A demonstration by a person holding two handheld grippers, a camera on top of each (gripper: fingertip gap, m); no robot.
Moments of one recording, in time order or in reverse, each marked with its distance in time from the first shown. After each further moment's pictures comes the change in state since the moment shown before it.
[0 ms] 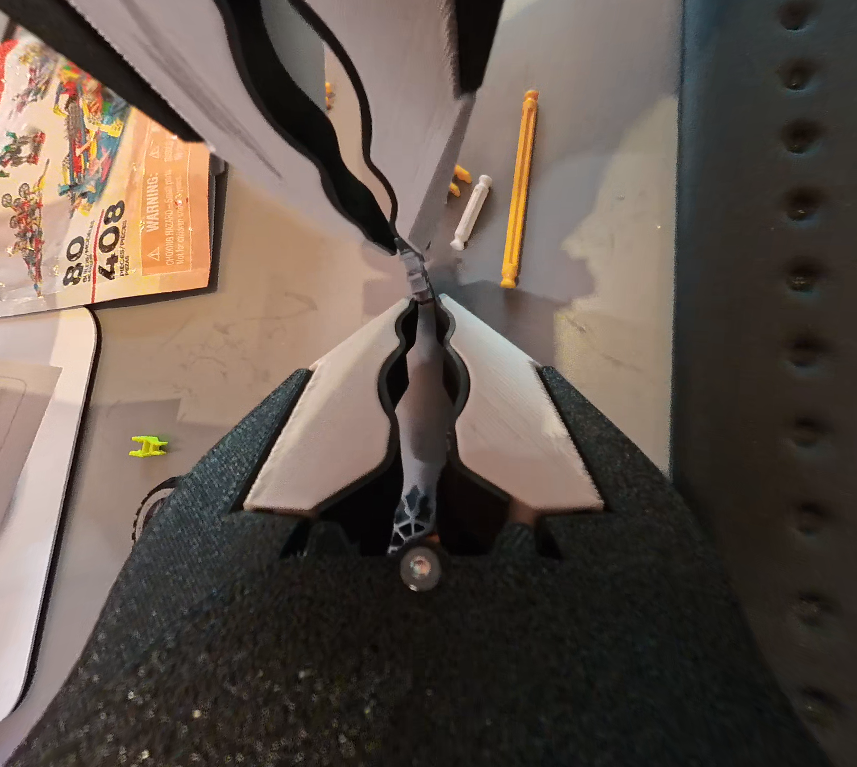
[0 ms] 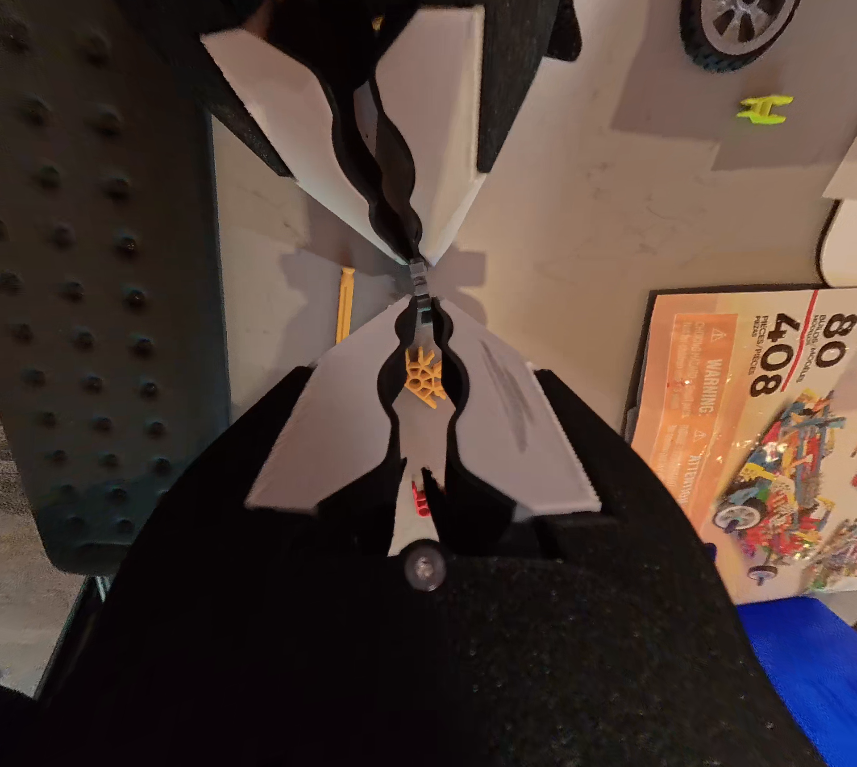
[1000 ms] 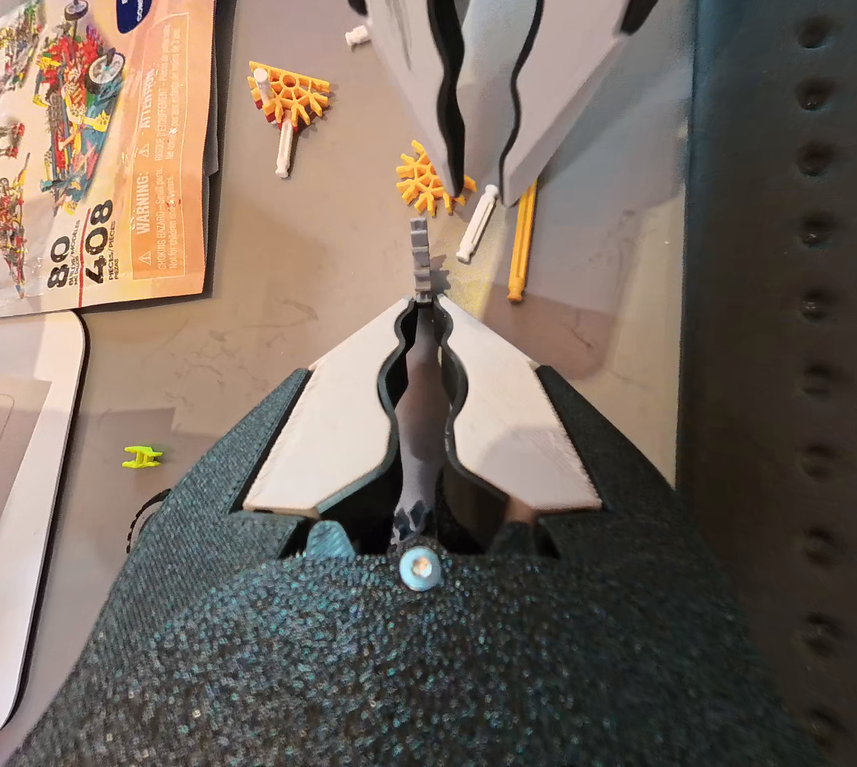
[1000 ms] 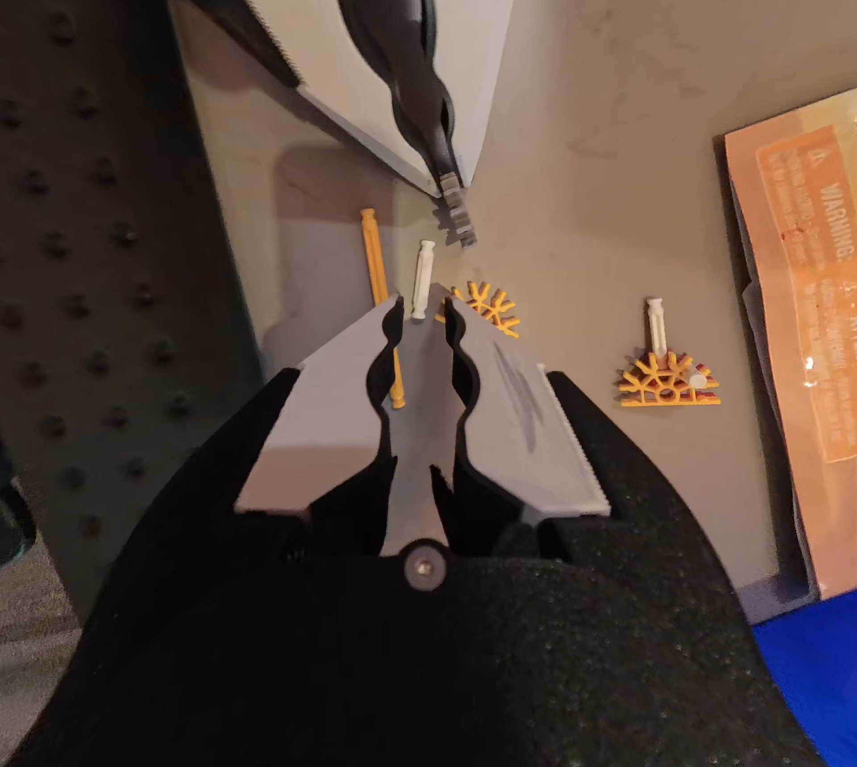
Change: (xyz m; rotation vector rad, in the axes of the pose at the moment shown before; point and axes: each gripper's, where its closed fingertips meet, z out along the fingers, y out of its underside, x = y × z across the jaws) left arm -0.002 -0.003 0.006 -0.024 0.019 -0.019; right arm -0.024 0.035 0.010 0.172 0.099 0.287
